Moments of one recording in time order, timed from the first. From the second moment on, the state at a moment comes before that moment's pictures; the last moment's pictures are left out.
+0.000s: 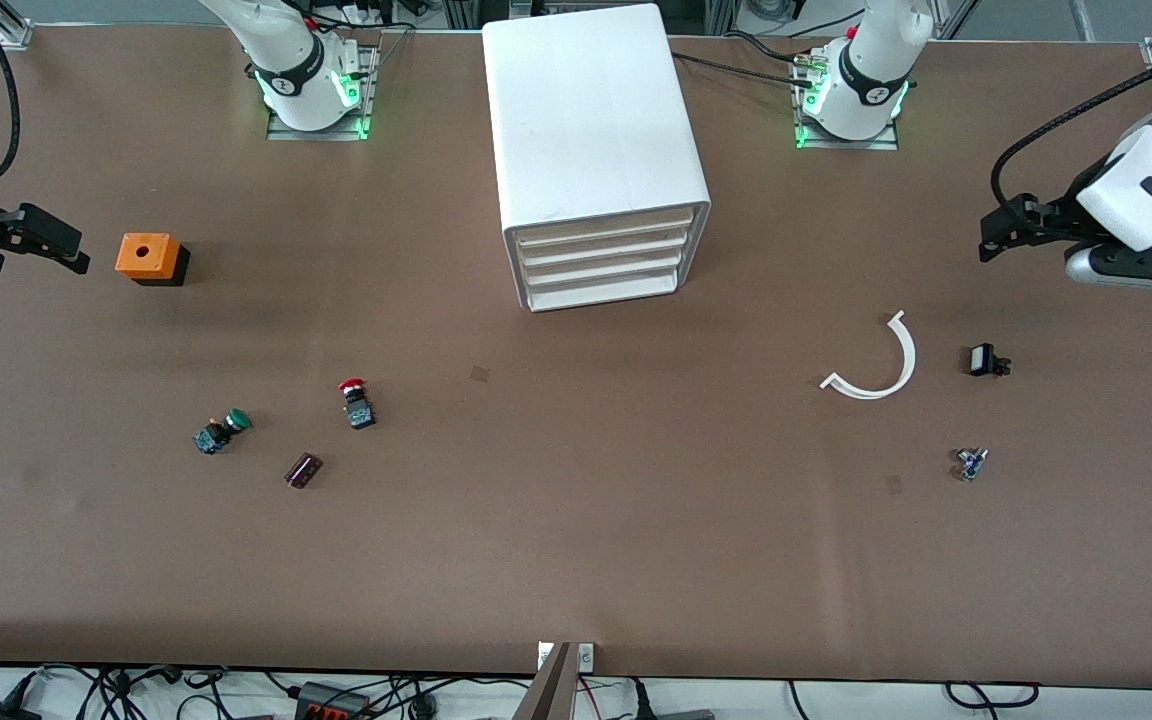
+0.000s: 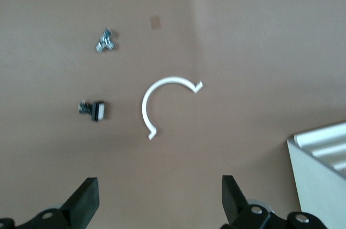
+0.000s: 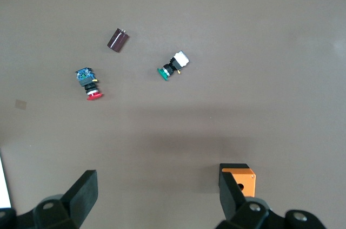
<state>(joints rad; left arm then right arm) -0.04 -0.02 -0.01 -1.69 -0.01 1.57 0.03 -0.03 0.01 -0.04 -1.68 -0.01 1.70 -0.08</state>
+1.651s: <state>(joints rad) -0.30 0.51 -0.04 -1.85 -1.07 1.70 0.73 0.31 0.58 -0.03 -1.69 -0.02 2.18 -0.08</state>
